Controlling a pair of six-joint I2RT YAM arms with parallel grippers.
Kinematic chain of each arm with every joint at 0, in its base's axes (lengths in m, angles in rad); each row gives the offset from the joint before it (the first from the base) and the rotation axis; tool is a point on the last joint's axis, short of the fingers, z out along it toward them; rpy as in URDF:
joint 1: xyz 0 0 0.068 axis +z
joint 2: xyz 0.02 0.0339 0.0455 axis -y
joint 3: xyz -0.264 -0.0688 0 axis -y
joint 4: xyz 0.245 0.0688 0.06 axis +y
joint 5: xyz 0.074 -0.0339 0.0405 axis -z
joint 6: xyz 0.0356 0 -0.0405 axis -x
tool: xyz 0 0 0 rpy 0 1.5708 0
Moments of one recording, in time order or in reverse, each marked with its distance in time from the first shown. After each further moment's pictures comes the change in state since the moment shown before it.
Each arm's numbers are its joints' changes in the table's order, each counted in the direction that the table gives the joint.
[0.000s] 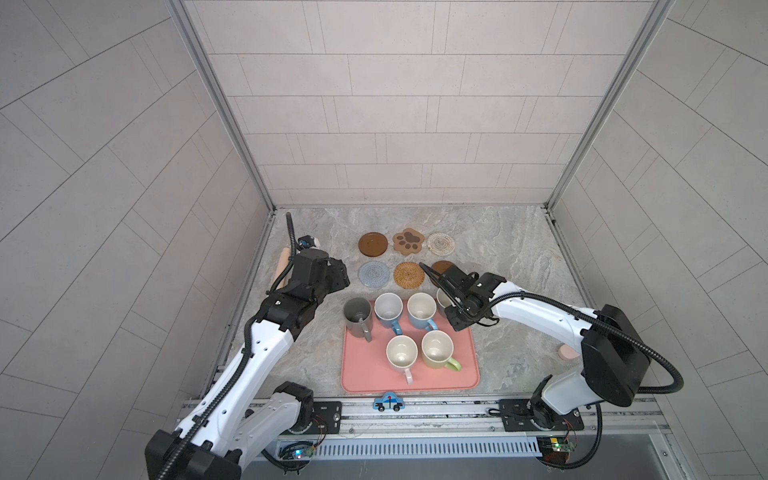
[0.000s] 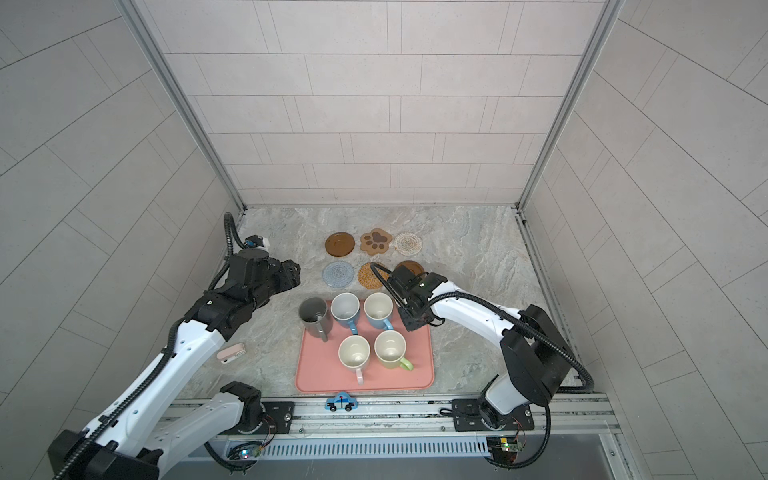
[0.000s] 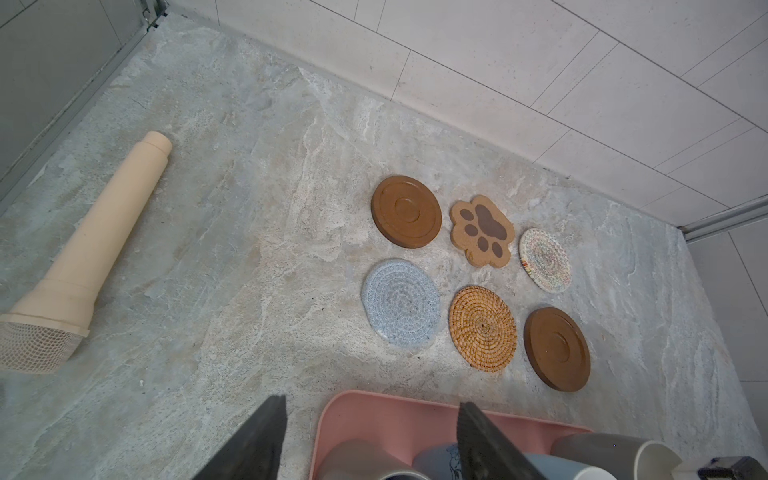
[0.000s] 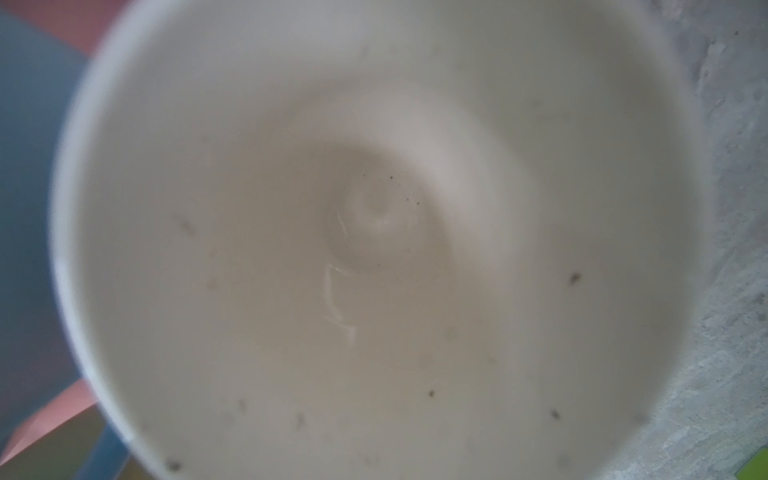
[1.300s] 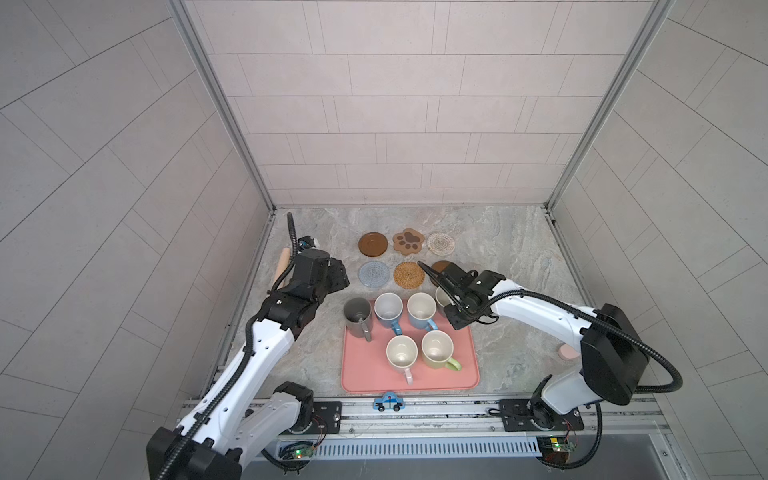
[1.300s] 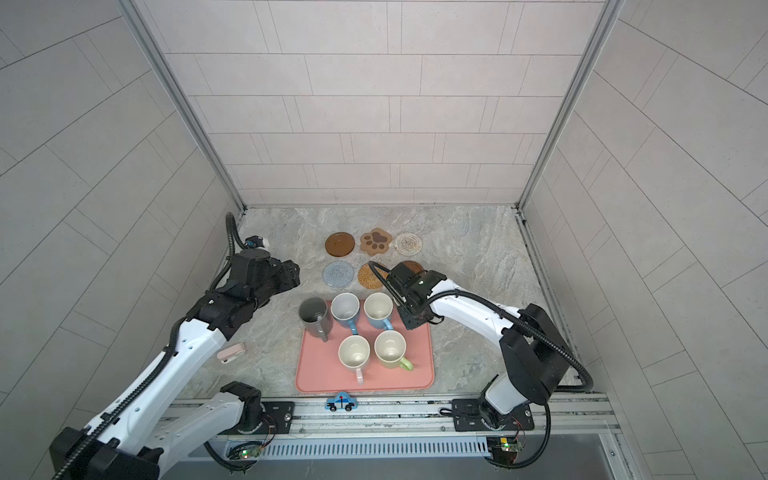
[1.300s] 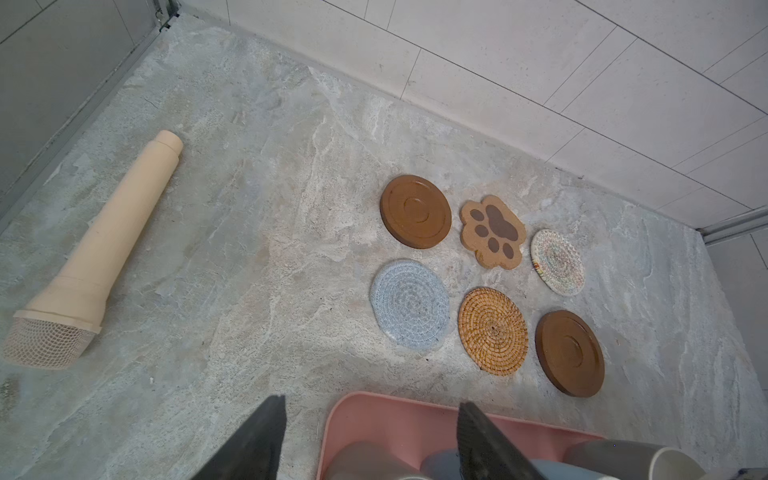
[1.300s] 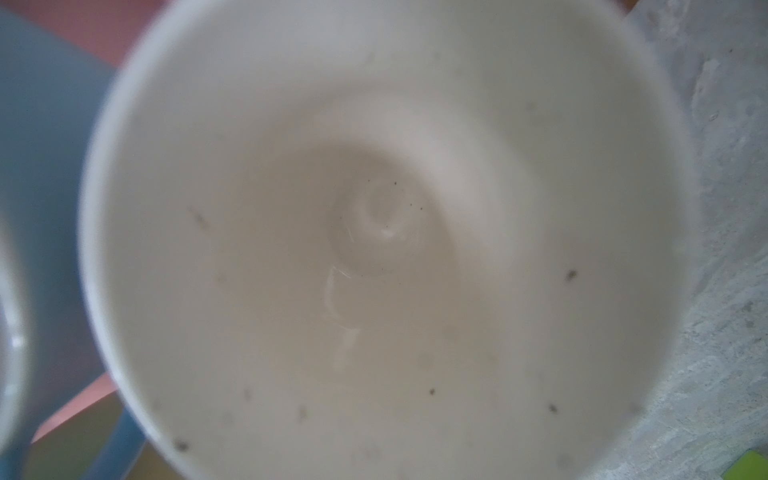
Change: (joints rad) left arm 0.000 -0.009 -0.001 -0.001 -0.021 0.000; right arm 0.000 -0.006 0.026 0.023 -0.006 0.017
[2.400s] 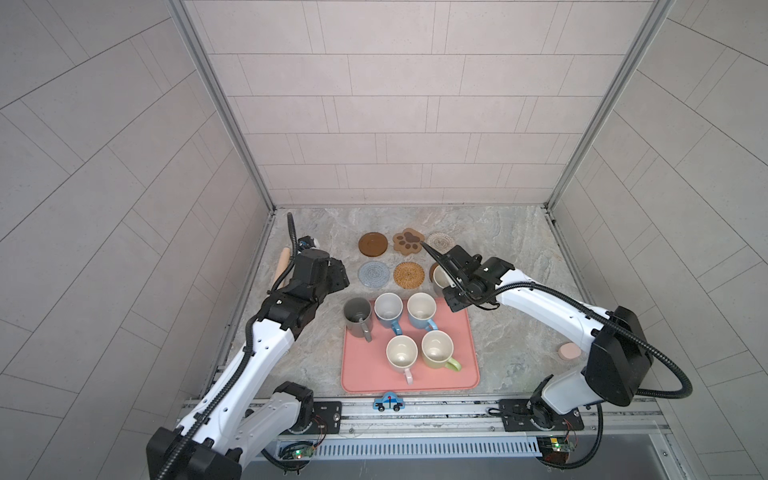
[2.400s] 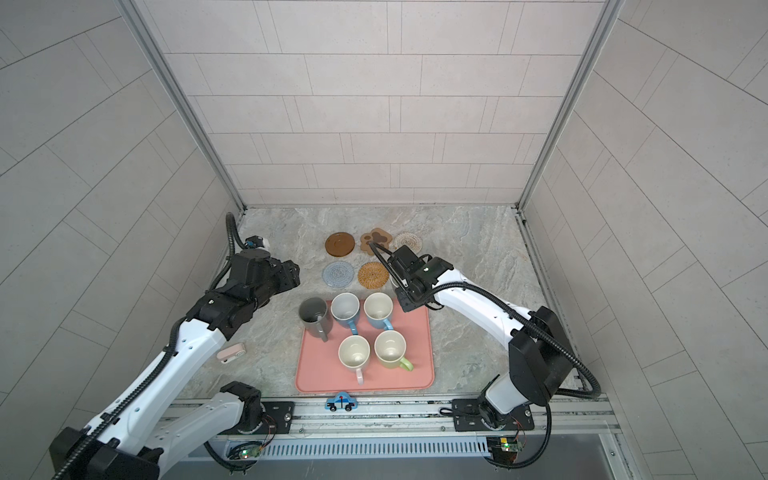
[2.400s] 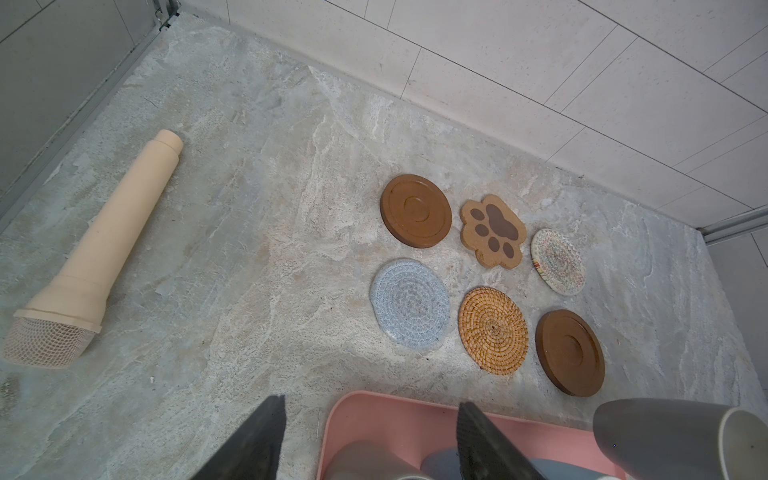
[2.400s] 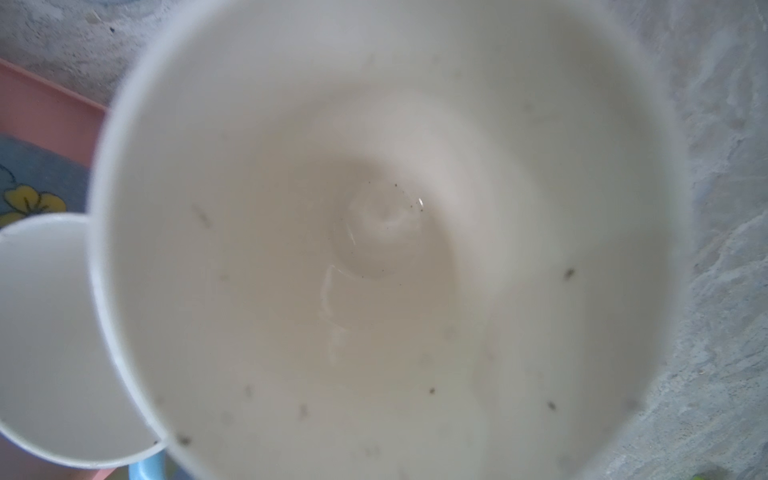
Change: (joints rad) left arm 0.000 0.000 0.000 0.003 0.001 0.000; right arm -0.058 0.012 0.146 0.006 0.016 0.040
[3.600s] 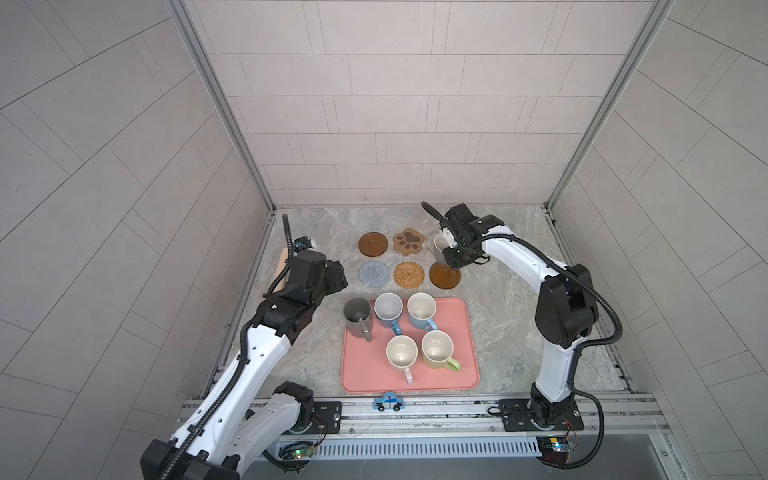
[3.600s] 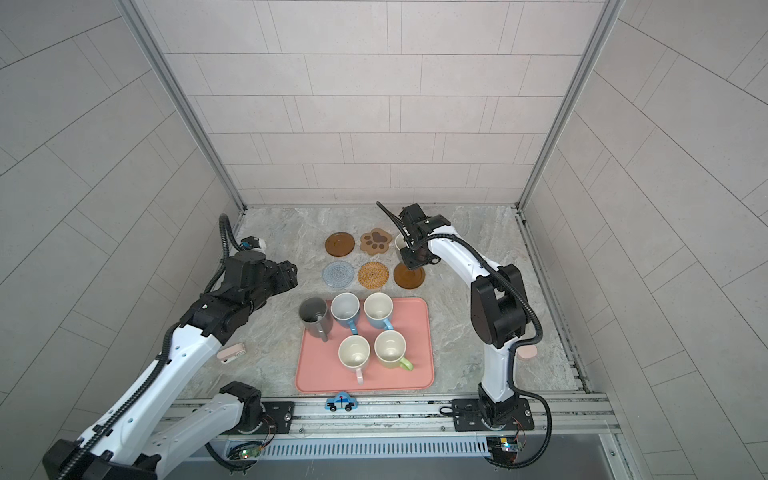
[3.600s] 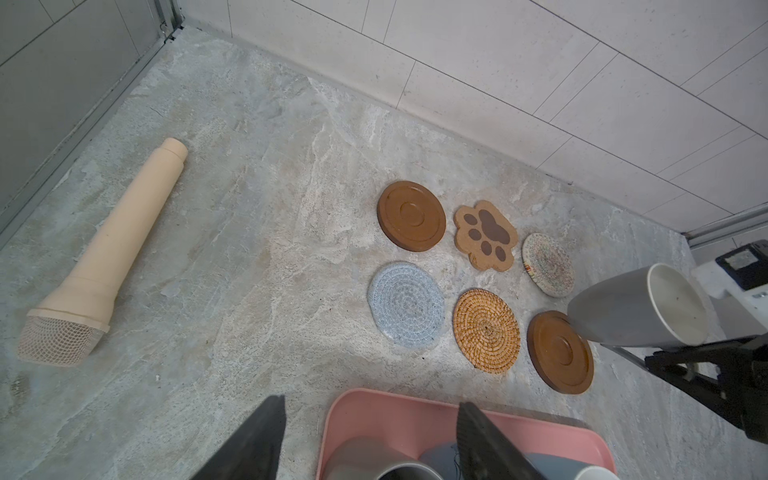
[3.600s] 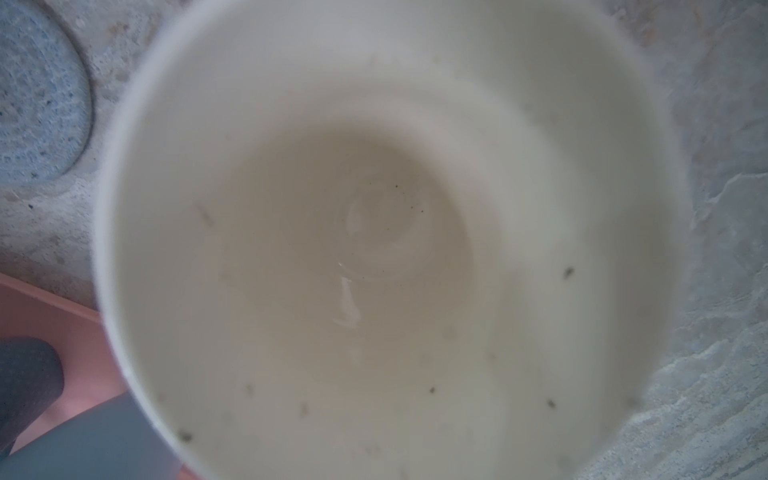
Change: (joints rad) left arm 0.000 0.049 0.004 0.023 0.001 -0.001; right arm -0.254 -0.406 0.466 0.068 -0.105 0.240
